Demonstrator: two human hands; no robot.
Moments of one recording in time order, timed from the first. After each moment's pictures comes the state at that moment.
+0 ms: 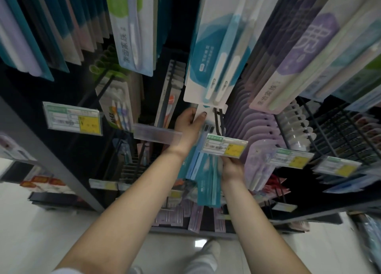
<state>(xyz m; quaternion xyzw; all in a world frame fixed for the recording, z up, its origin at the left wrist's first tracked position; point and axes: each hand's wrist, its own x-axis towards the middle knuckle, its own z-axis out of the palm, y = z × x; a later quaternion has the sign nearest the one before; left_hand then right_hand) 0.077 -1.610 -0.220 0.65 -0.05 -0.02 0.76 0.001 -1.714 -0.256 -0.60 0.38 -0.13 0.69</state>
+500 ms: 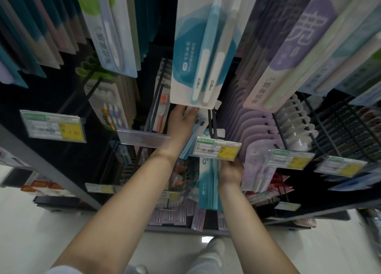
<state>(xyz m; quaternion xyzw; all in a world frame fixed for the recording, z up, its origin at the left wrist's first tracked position) 0.095 -1.618 -0.217 0.73 -0.03 0.05 0.68 0.010 -1.723 -0.277 -0.63 0.40 -0.19 0.64</state>
